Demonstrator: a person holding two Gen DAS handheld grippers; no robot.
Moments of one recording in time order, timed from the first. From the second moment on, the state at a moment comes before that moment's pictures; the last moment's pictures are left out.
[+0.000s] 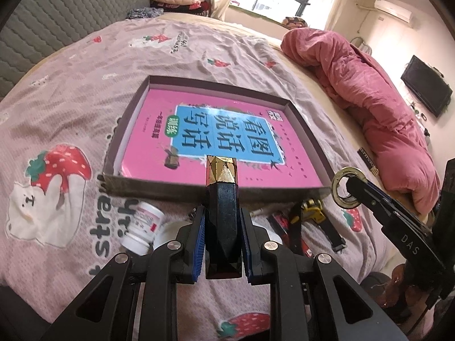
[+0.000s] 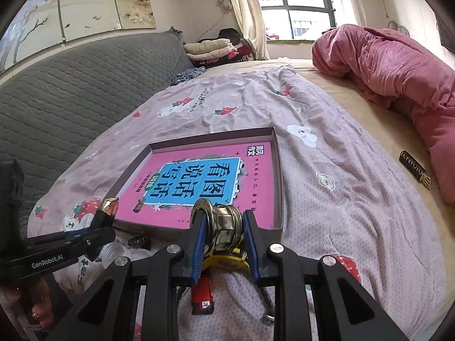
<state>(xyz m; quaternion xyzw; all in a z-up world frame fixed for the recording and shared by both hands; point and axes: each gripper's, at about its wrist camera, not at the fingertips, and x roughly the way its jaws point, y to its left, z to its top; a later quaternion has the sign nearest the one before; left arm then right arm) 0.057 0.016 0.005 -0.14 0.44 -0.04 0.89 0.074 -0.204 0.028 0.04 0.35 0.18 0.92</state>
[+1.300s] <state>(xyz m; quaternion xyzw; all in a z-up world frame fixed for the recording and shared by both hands) 0.116 0.060 -0.021 -0.14 0.43 0.00 0.89 0.124 -0.184 -0.002 -0.04 0.38 0.13 0.91</state>
